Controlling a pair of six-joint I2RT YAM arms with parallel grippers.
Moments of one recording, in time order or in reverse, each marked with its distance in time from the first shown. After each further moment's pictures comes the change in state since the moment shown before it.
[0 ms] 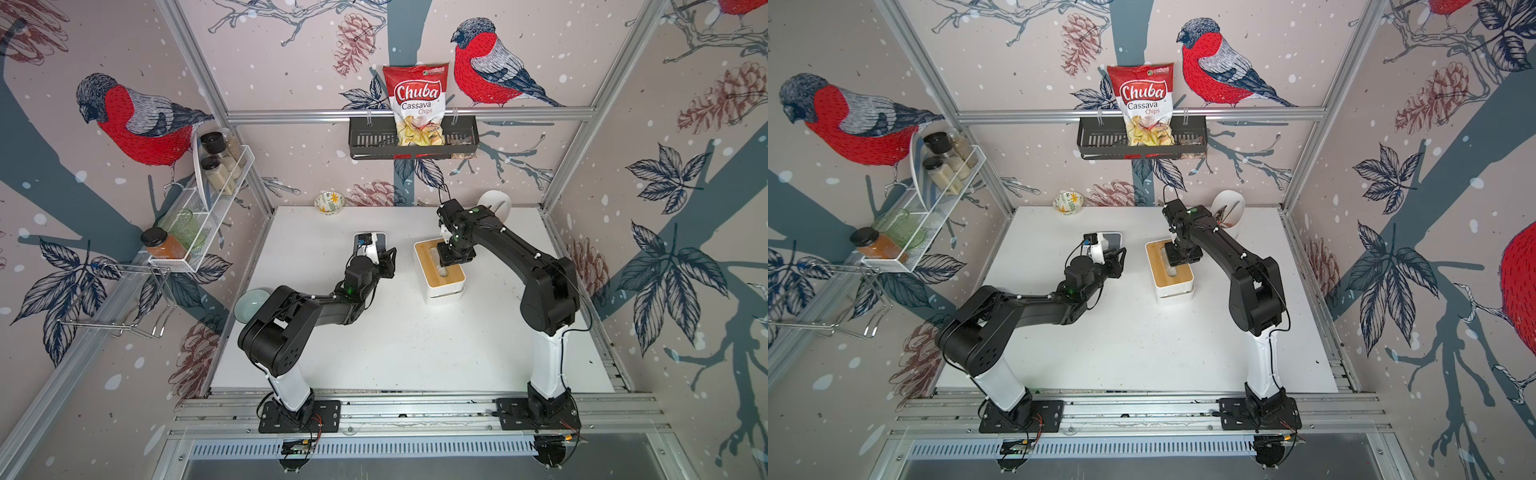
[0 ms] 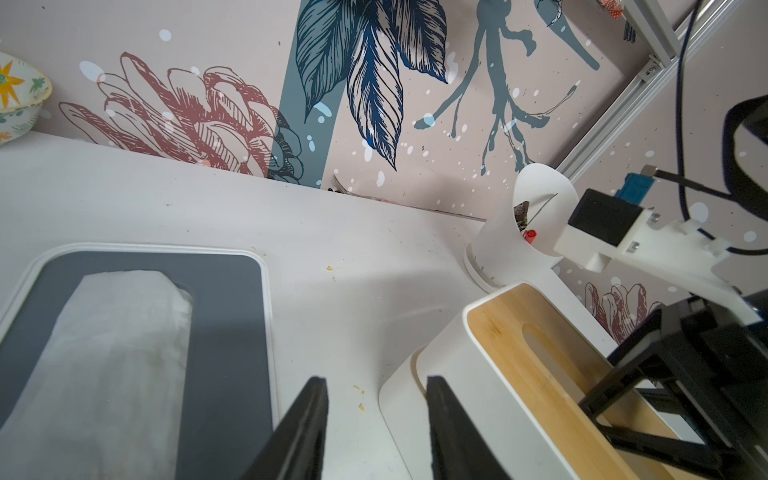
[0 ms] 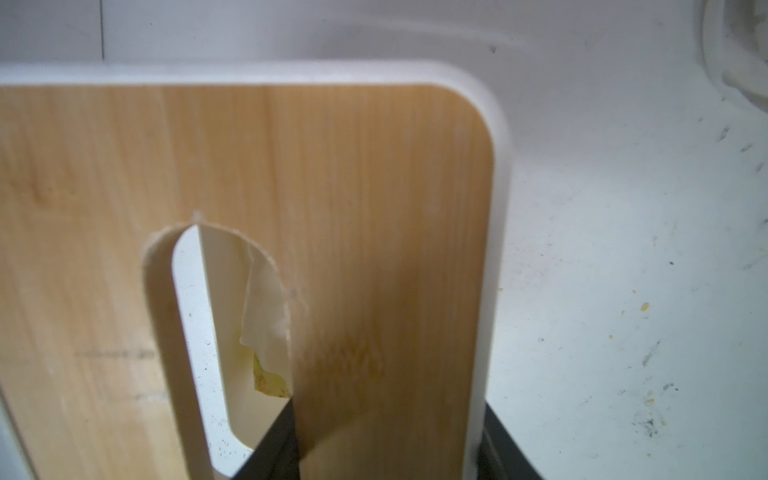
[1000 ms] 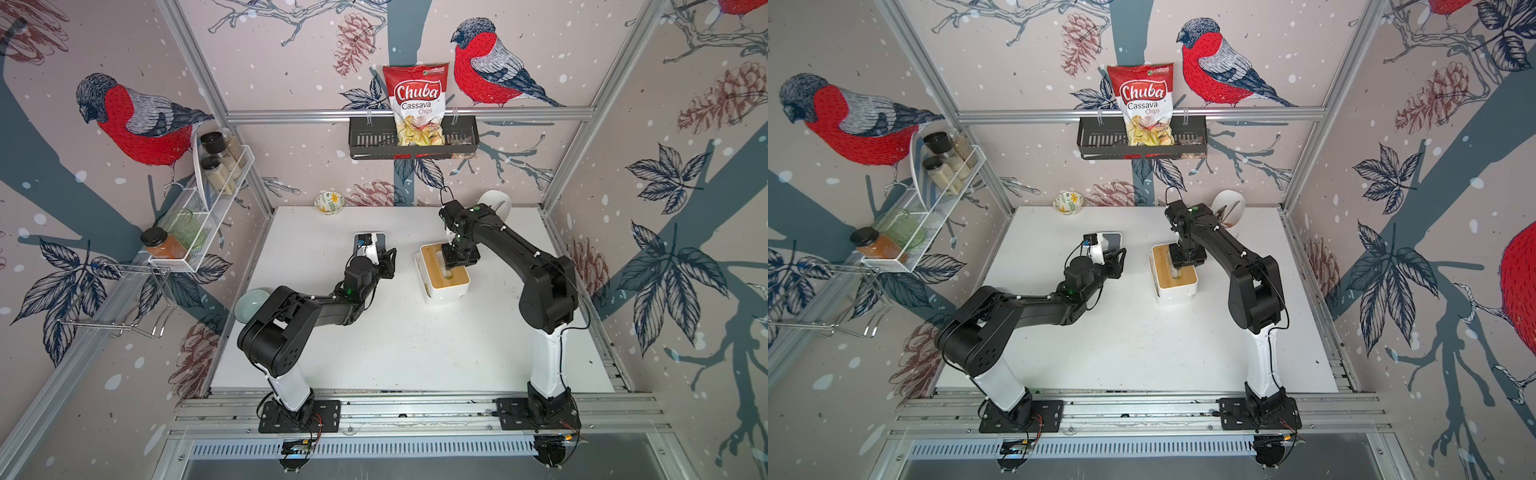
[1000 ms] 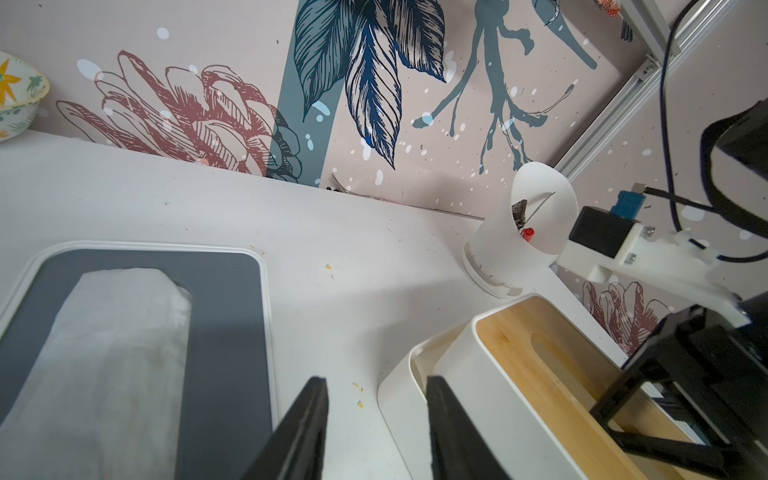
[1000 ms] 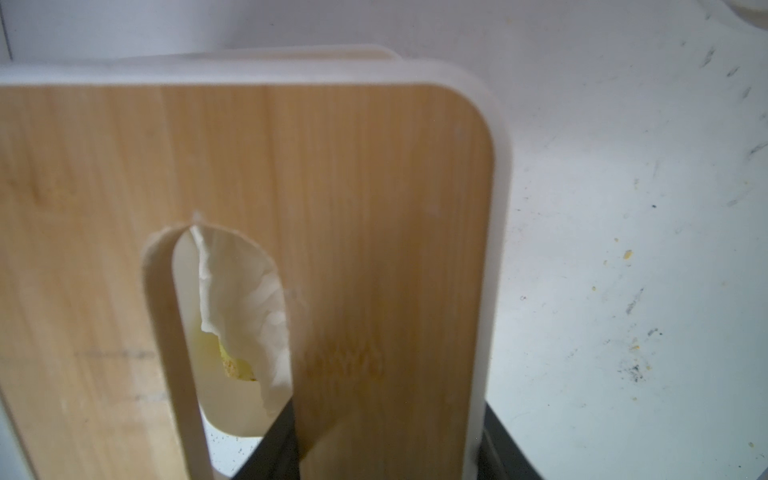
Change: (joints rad) left arm 0.000 -0.004 -0.006 0.003 0.006 0.000; right arm -0.014 0.023 0.028 -0.088 0.029 0.059
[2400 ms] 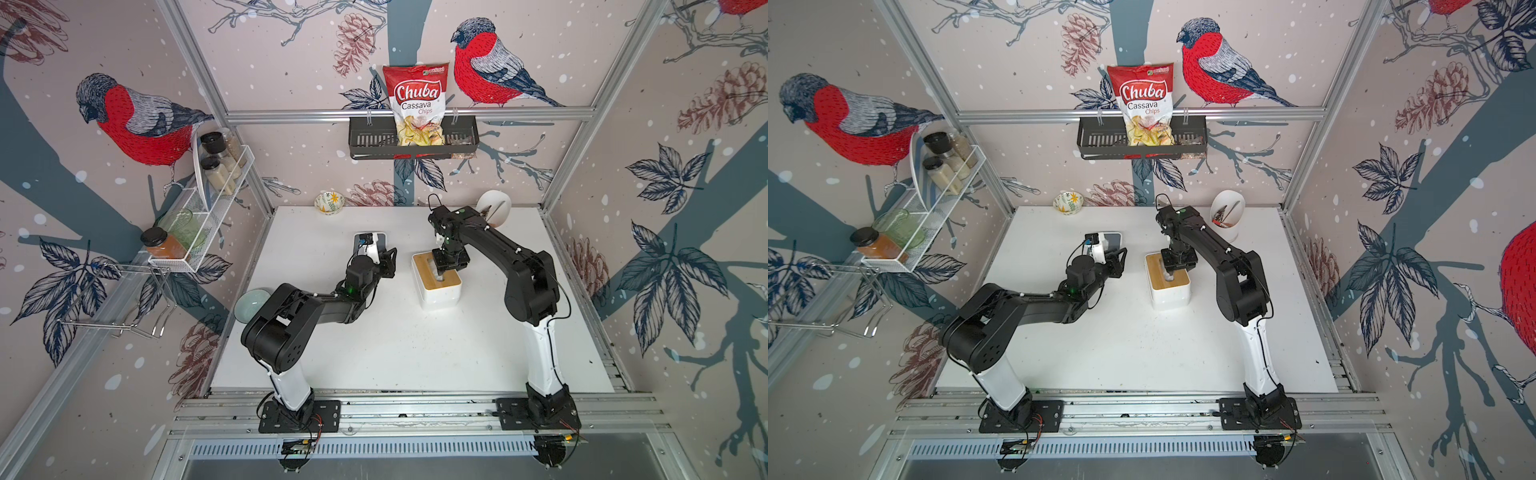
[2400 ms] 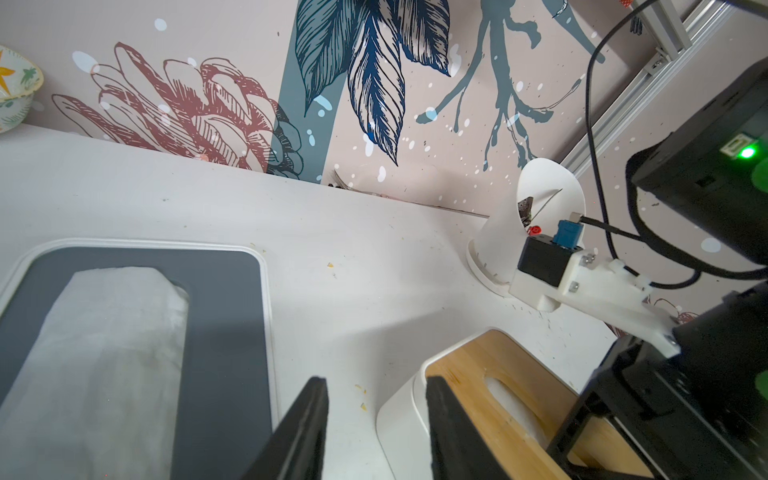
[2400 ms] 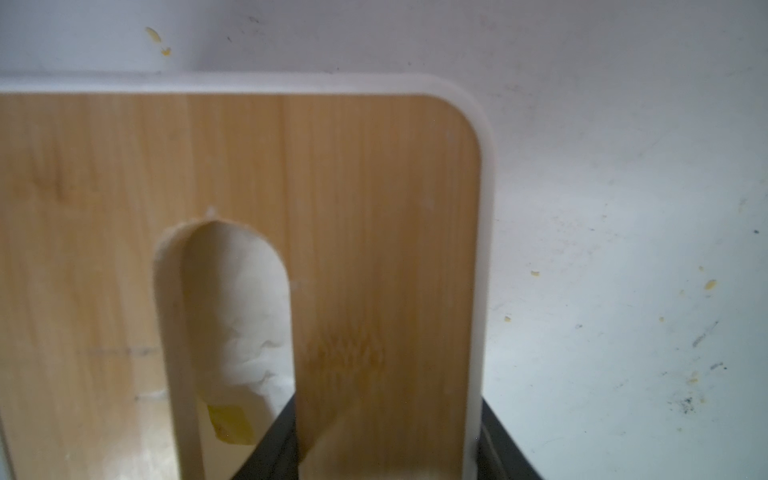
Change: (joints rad) left arm 0.003 0.031 0.021 -0.002 0.002 0.000; right arm 0.032 0.134 0.098 -0.040 -0.021 0.000
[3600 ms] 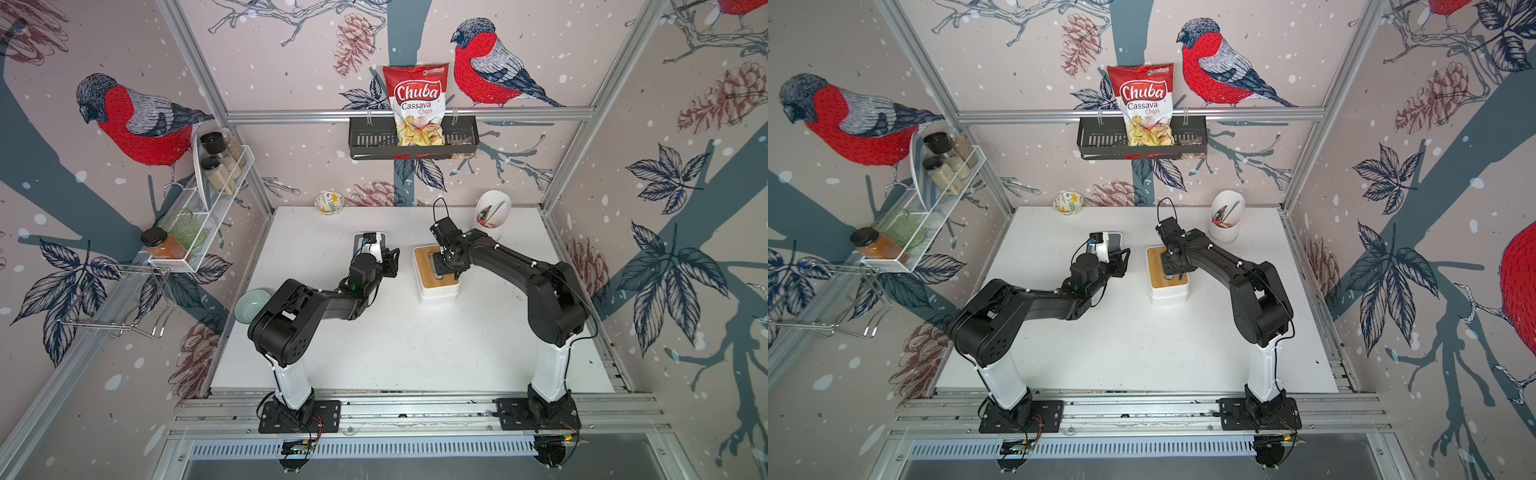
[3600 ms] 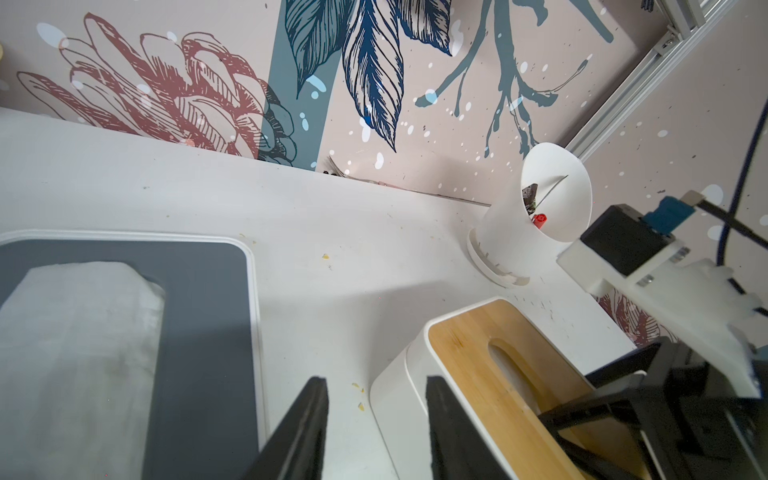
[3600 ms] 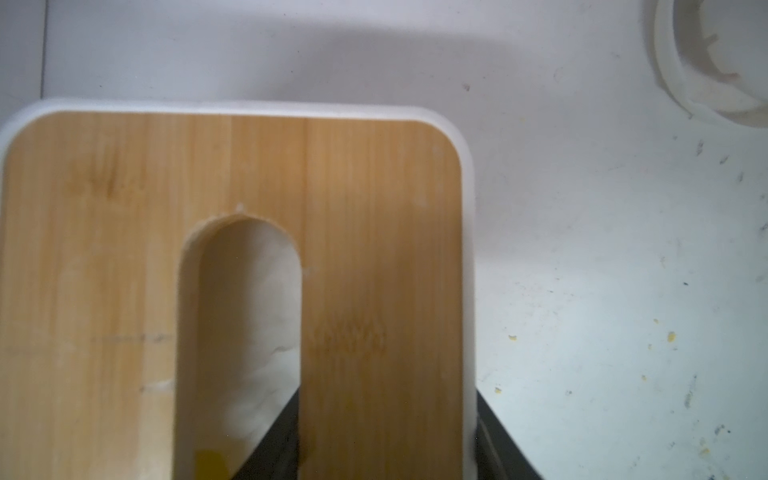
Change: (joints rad) left arm 0.000 0.050 0.043 -0.019 0.024 0.000; right arm 0.056 -0.267 -0.481 0.542 0.179 0.053
